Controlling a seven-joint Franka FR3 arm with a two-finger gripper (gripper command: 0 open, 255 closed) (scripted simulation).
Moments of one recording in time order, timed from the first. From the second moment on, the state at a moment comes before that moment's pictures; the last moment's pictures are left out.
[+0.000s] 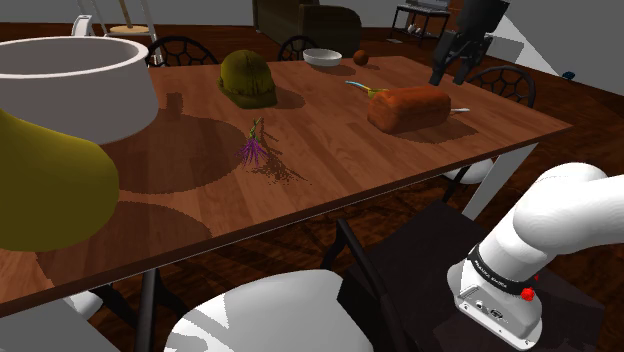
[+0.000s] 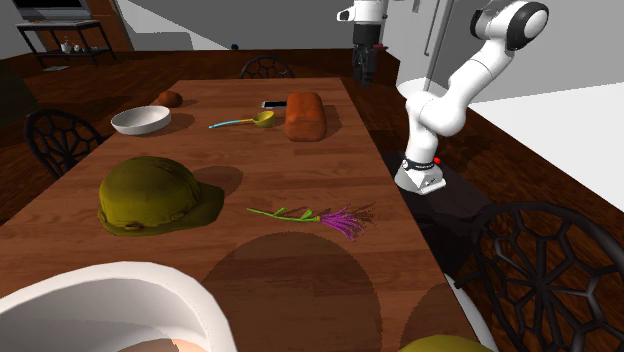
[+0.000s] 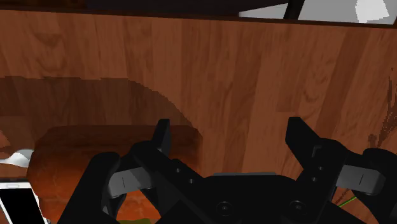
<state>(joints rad) -0.01 -0.81 -0.06 -2.31 0.04 1.54 0.09</state>
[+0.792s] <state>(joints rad) 0.02 -0.58 0.12 -2.26 0.13 1.74 0.31</state>
